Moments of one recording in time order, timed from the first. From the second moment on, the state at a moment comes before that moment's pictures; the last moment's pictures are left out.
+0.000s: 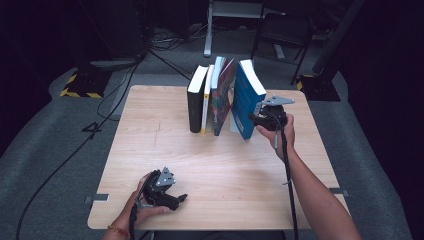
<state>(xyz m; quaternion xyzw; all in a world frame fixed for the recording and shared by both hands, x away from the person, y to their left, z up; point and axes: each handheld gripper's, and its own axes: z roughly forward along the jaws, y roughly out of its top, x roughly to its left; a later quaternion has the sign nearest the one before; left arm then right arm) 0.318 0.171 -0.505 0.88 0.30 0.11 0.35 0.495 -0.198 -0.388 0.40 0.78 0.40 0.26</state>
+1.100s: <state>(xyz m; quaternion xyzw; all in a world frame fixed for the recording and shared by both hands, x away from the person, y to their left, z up) 0.320 0.169 -0.505 0.88 0.30 0.11 0.35 0.468 -0.221 -0.361 0.32 0.83 0.38 0.25</state>
